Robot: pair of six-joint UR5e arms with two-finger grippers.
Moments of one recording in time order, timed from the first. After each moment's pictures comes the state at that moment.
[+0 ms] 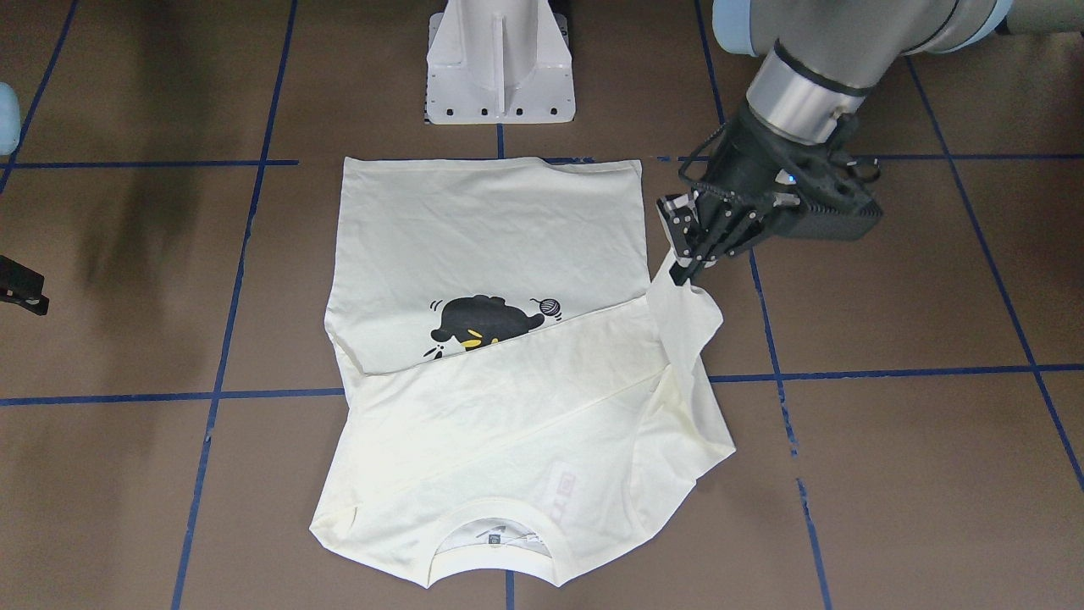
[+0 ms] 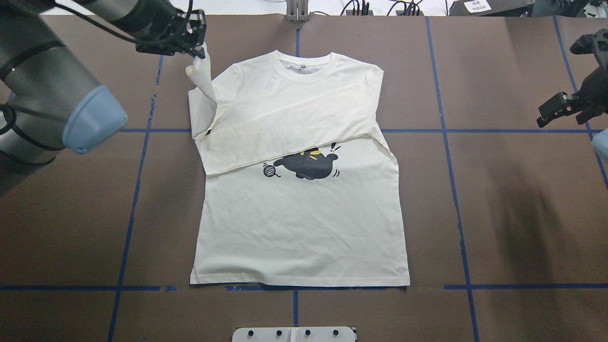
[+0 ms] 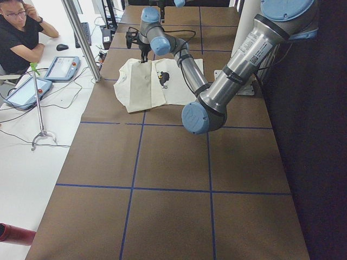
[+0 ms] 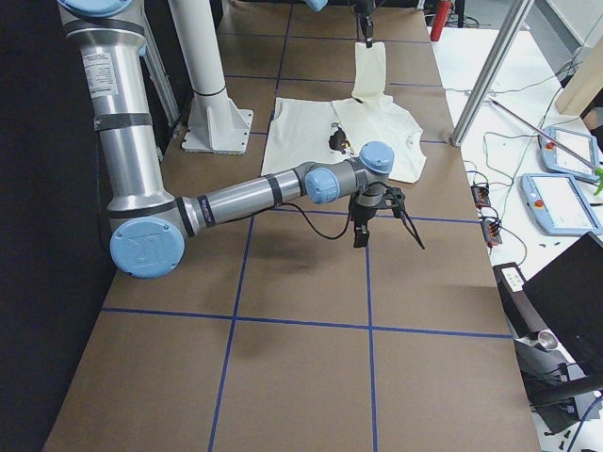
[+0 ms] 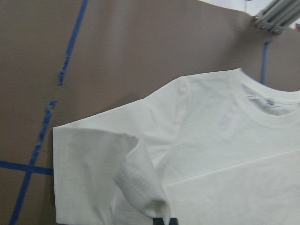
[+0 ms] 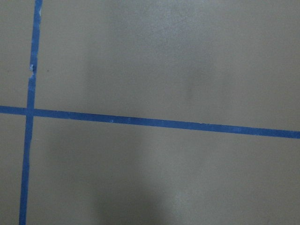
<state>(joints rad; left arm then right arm) -0.96 -2.30 -1.85 -1.63 -2.17 -1.24 1.21 -1.42 1.72 -1.56 2.28 0.40</state>
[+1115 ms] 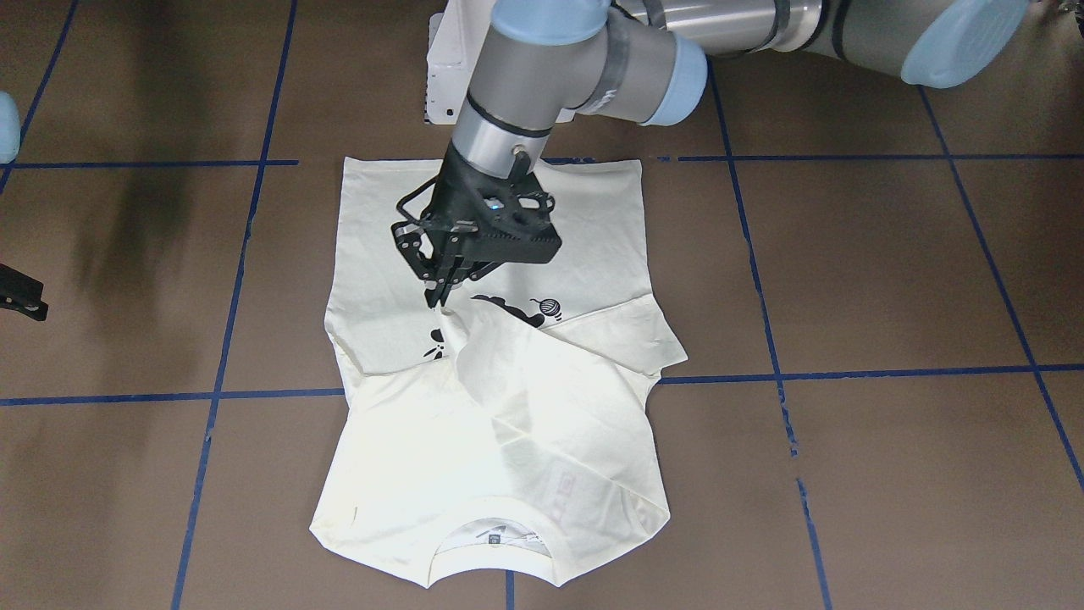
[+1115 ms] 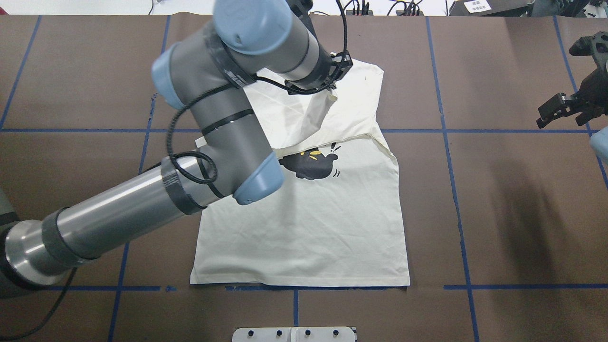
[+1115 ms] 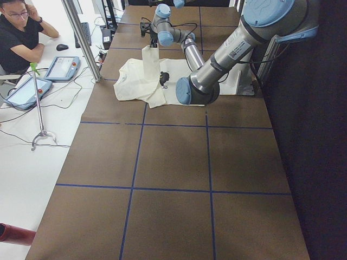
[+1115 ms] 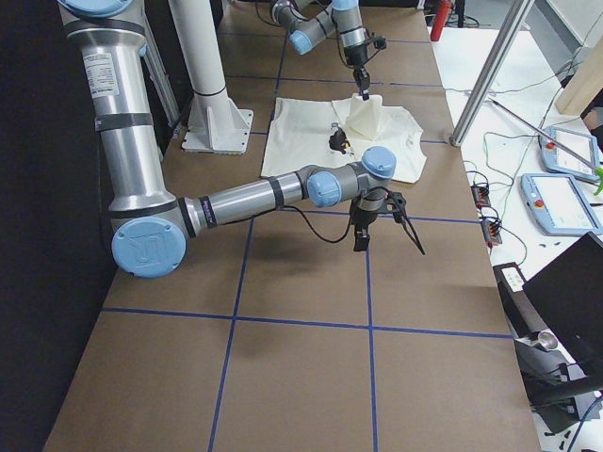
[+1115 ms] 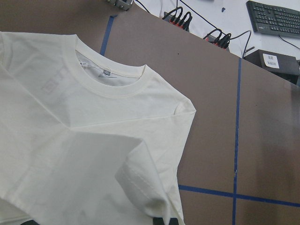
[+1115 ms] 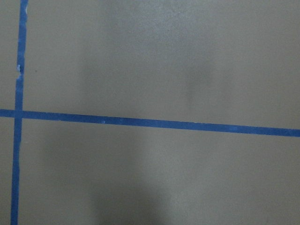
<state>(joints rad) -0.62 -2.62 -1.36 -1.95 -1.79 -1.55 1.20 -1.41 1.69 -1.56 2.29 0.40</state>
